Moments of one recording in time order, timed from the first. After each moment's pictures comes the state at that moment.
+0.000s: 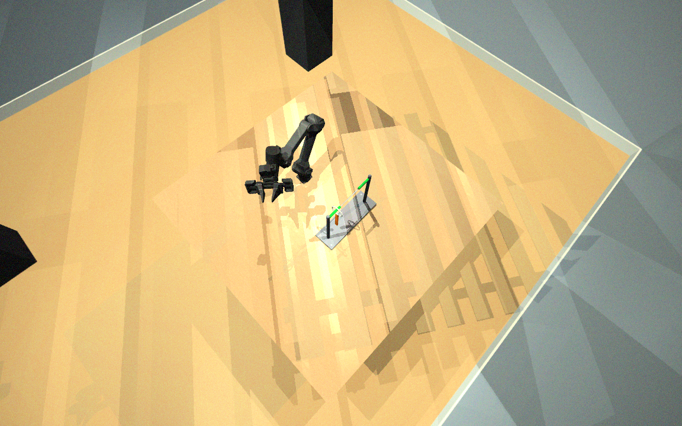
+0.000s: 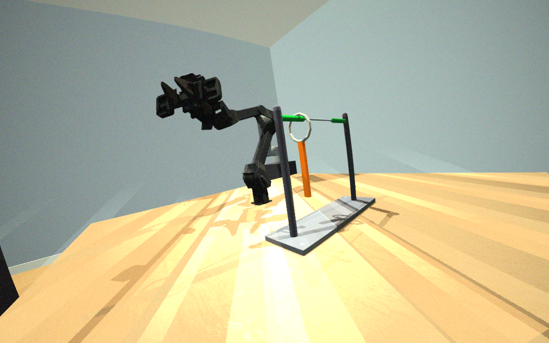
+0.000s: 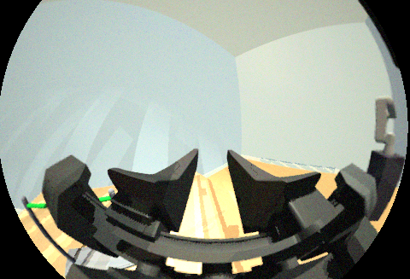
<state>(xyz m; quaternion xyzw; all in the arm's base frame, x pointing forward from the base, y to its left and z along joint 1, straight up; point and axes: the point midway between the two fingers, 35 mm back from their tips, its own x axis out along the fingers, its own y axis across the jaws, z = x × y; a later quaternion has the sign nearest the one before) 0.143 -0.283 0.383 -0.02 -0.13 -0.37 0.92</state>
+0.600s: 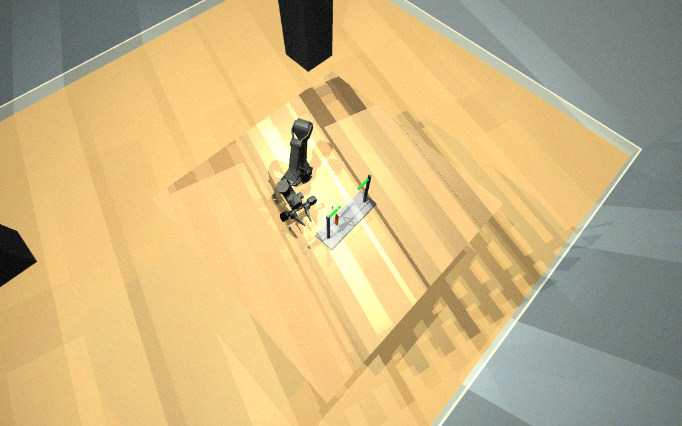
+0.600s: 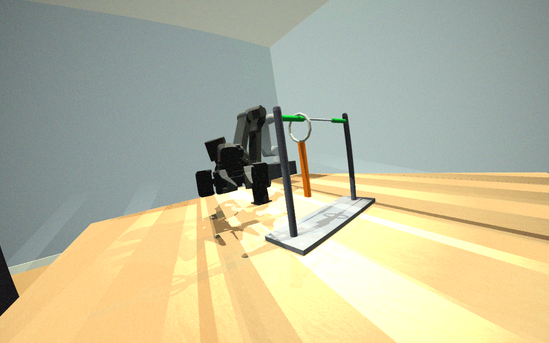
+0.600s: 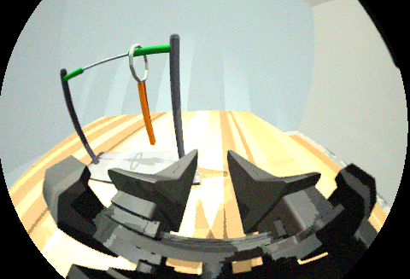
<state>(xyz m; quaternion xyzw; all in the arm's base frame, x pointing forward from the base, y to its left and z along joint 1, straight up) 0.223 -0.192 0.133 -0.01 0.08 -0.10 0.99</state>
